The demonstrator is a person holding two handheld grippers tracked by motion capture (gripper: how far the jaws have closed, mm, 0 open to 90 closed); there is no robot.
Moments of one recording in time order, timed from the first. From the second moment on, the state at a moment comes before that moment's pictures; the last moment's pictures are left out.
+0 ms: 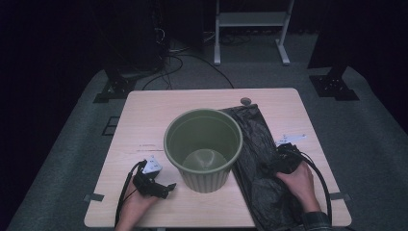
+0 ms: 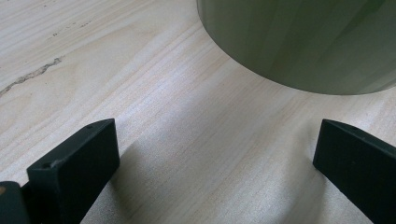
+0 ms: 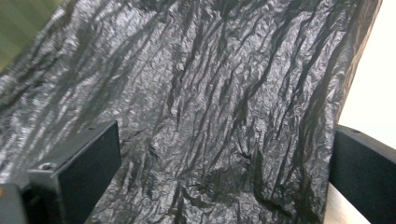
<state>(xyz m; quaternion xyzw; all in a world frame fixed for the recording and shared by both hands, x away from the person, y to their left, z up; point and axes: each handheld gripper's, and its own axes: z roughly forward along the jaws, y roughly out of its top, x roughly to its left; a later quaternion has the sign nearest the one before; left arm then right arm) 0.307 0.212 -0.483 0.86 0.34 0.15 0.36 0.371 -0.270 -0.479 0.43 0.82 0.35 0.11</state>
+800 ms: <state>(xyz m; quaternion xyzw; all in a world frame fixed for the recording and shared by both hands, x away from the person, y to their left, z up) 0.307 0.212 -0.483 0.86 0.33 0.15 0.36 0.381 -0.230 -0.478 0.41 0.83 0.38 0.08</state>
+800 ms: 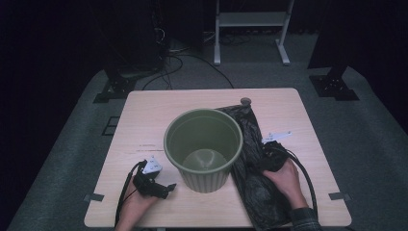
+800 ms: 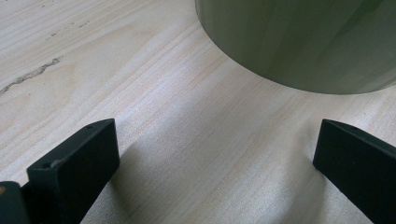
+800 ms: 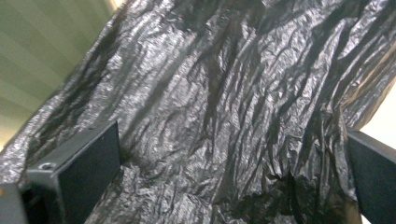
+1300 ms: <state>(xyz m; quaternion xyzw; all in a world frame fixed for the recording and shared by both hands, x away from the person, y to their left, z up) 0.306 0.211 -0.483 0.86 0.33 0.15 0.36 0.387 -0.201 -0.477 0.39 0.83 0.39 0.07</state>
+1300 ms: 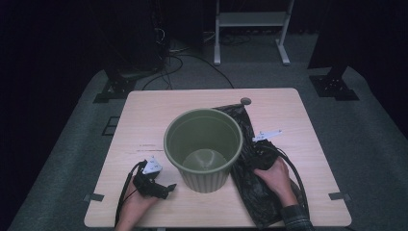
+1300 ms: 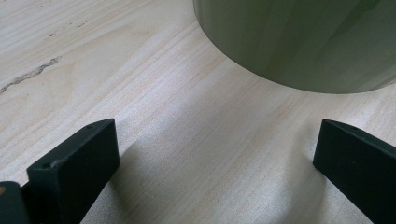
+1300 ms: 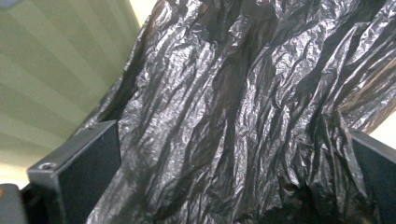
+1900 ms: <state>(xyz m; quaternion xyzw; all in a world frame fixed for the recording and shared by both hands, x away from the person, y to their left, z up) 0.306 0.211 -0.483 0.86 0.33 0.15 0.36 0.386 -0.176 -0.483 0.38 0.84 0.37 0.11</state>
